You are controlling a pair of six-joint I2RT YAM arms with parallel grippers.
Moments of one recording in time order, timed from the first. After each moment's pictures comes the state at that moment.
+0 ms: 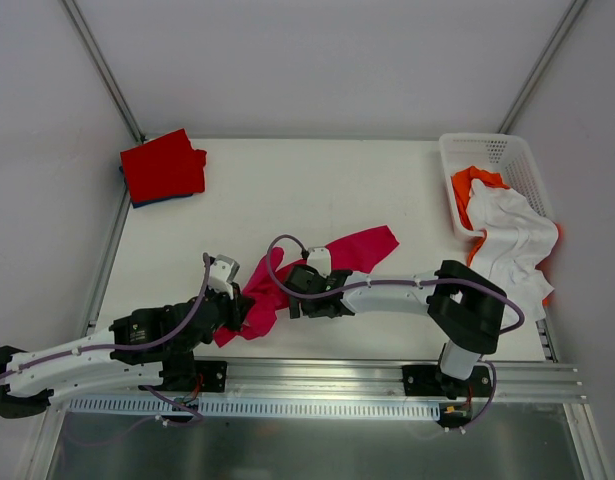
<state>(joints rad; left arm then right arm) -1.28 0.40 0.51 -0.64 -0.59 -0.59 1.20 1.74 1.03 -0.50 0.40 0.95</state>
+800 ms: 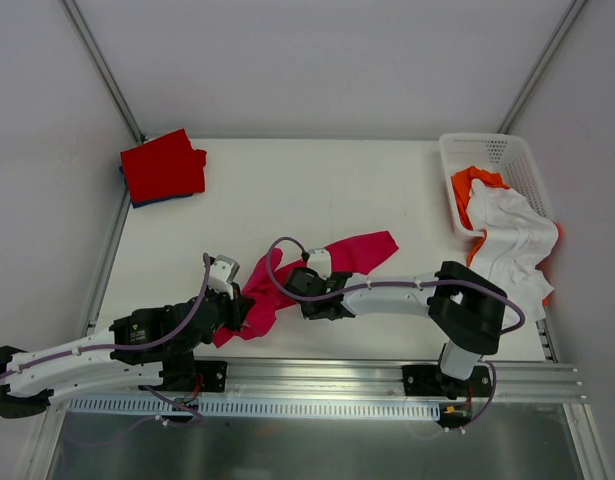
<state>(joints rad) -1.28 0.41 0.51 -0.64 -0.59 -0.59 1.21 1.73 1.02 -0.50 0.41 0.96</state>
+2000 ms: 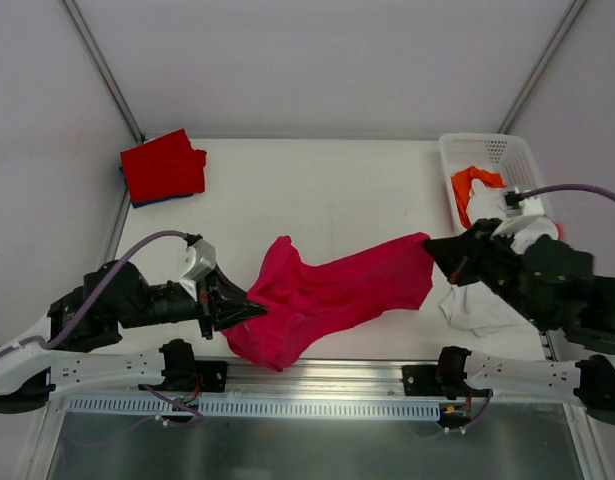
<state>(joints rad) -1.28 0.53 1.01 -0.60 -0.01 -0.32 1.23 0.76 1.45 -1.09 0.68 0.69</state>
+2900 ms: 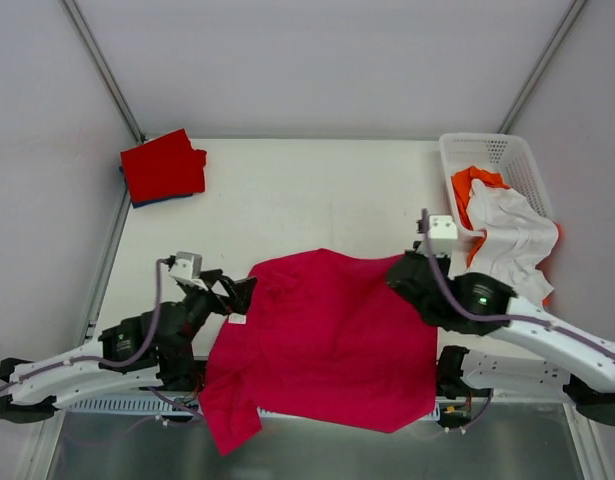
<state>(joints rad) -1.28 0.14 0.45 -0.41 -0.80 -0.43 1.19 0.83 1.08 -1.12 1.01 0.78</state>
